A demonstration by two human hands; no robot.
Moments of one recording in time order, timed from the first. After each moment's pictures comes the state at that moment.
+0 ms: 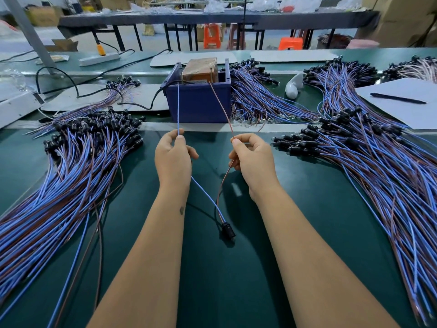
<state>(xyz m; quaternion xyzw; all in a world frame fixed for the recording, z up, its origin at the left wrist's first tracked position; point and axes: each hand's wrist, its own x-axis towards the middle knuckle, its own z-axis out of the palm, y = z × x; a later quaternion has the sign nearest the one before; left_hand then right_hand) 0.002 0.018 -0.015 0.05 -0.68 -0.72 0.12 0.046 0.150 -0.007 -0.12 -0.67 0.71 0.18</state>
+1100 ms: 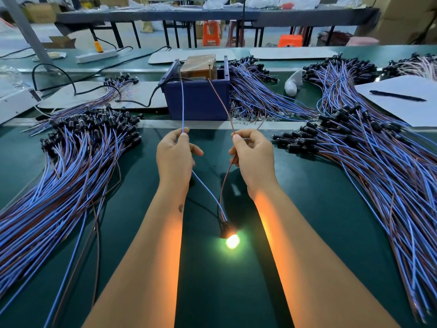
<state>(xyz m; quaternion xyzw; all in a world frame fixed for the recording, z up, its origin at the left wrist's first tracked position) 0.003 0.020 -0.013 0.04 -0.71 -0.69 0.10 0.052 0.149 -0.005 -0.11 -0.69 0.68 0.21</state>
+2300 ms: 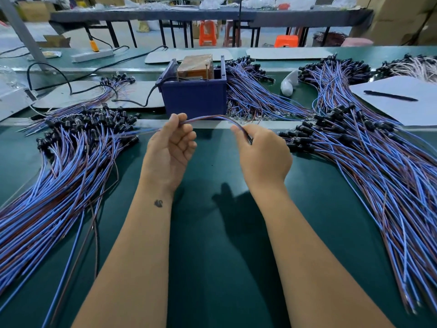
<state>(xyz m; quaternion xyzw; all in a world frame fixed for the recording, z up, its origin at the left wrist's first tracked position) 0.014 0.005 0.006 -0.07 -0.41 -0.91 -0.08 0.063 0.159 0.008 -0.17 -0.89 0.23 0.35</state>
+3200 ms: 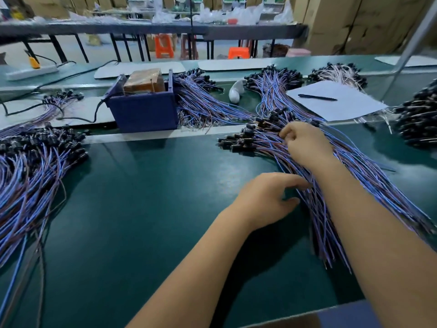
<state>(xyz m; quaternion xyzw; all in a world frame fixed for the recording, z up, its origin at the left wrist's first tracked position) 0.134 0.181 -0.010 -0.51 -0.75 -0.41 -0.05 0.120 0.350 0.031 -0.23 -0.94 0.20 0.17</state>
